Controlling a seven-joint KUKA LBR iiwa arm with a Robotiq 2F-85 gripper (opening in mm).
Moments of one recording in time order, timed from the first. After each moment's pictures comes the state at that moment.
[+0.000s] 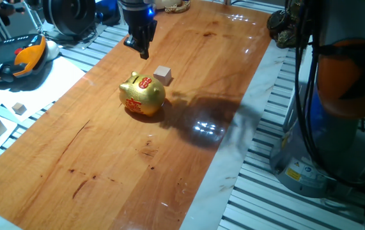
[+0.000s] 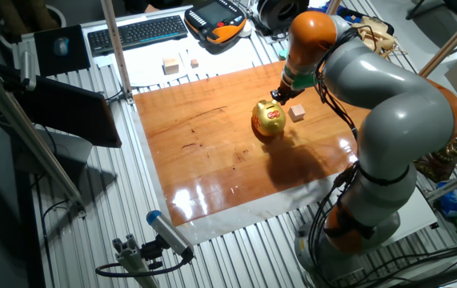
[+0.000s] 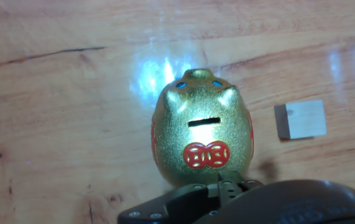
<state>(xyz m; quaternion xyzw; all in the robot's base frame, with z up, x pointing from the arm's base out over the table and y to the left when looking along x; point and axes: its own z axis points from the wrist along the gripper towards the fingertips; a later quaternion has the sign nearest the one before) 0.515 0.001 0.236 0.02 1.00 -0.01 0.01</state>
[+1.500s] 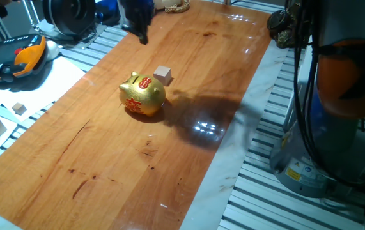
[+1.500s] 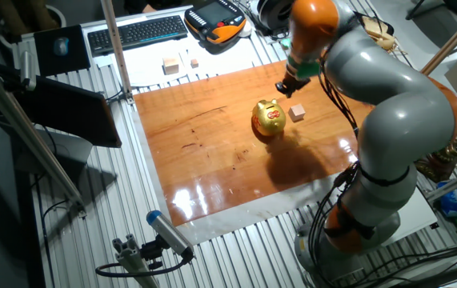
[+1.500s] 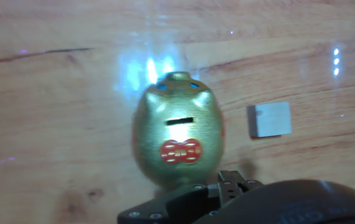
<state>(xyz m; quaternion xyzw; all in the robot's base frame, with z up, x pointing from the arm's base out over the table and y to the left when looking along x) 0.513 -0.024 0.263 0.02 1.00 -0.04 0.02</state>
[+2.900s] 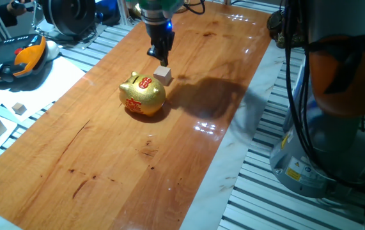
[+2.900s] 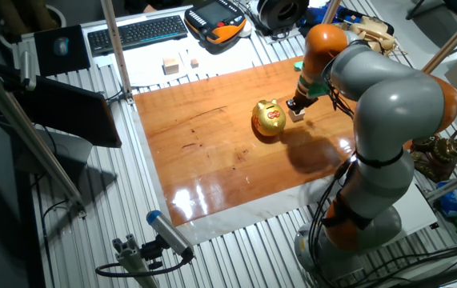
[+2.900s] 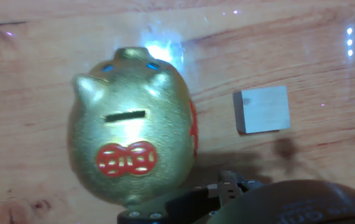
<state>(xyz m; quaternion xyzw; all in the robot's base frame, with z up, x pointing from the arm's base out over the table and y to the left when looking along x) 0.503 -0.087 0.146 0.02 1.00 -0.02 0.00</state>
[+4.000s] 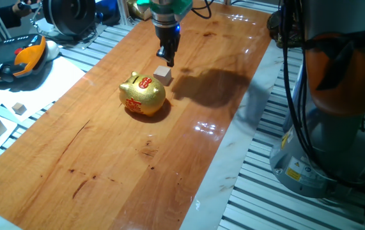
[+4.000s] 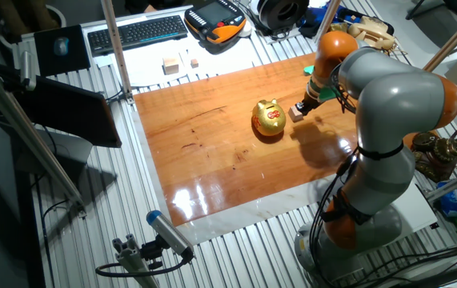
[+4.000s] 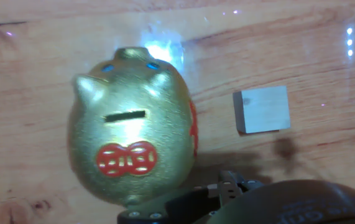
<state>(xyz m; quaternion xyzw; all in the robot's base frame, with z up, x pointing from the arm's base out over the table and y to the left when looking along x) 0.505 -0.129 0.117 -0.01 1.00 -0.01 0.01</state>
